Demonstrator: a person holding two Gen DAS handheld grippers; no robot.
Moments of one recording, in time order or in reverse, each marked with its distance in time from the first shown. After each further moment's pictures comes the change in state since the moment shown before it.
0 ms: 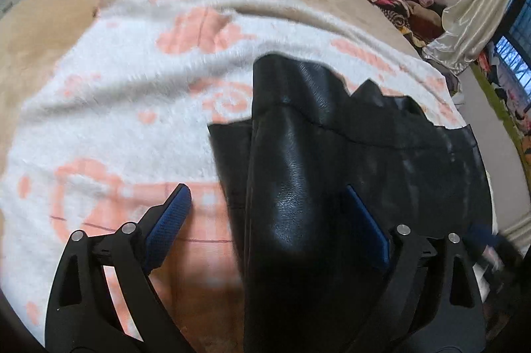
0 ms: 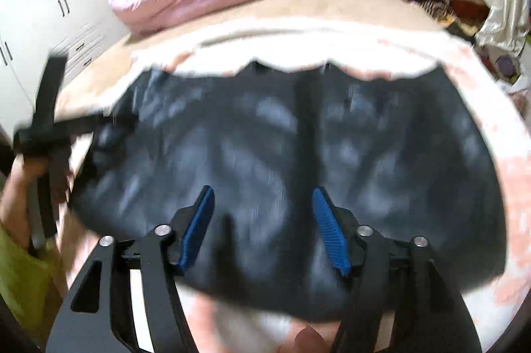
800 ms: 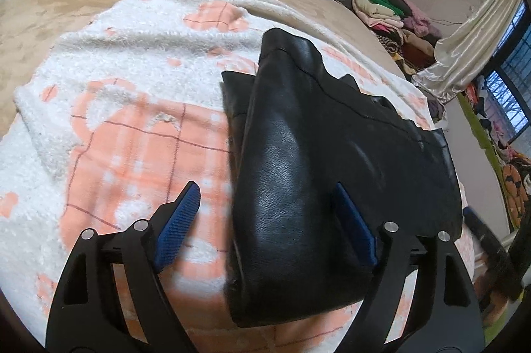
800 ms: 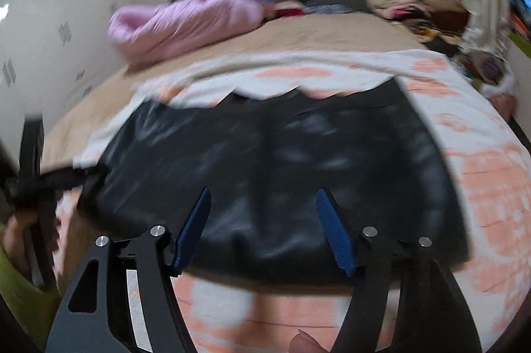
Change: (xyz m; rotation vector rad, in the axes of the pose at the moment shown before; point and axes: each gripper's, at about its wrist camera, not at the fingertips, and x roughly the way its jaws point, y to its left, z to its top) left arm -0.054 0.002 -0.068 -0.109 -0.096 -0.055; right arm -0.042 -0.024 -0.036 0.009 -0.102 0.002
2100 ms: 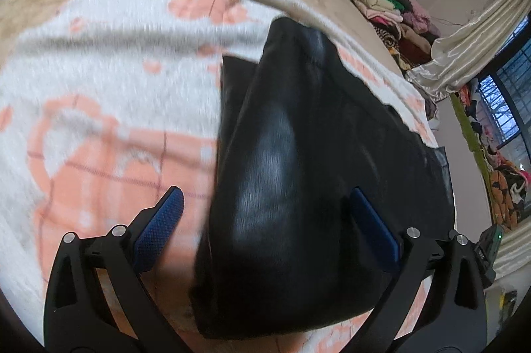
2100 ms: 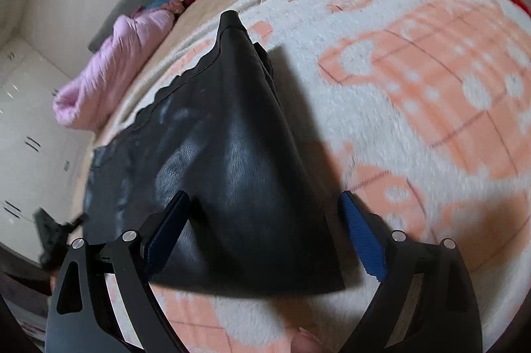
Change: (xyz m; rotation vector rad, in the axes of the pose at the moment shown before) left arm 0.048 0.017 0.039 -0.051 0.109 -0.084; right arm 0.004 -0.177 -0.040 0.596 0.115 0.054
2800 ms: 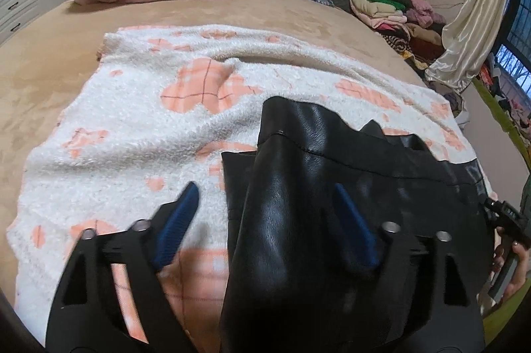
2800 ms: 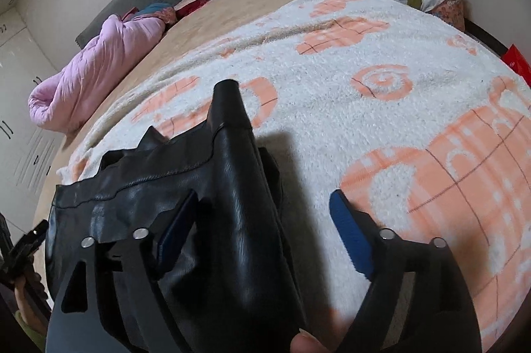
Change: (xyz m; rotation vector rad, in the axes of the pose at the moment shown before) left arm -0.006 -0.031 0.053 0.201 -0.174 0.173; right arm 0.052 0.029 0.082 -0.144 -0.104 -0.151
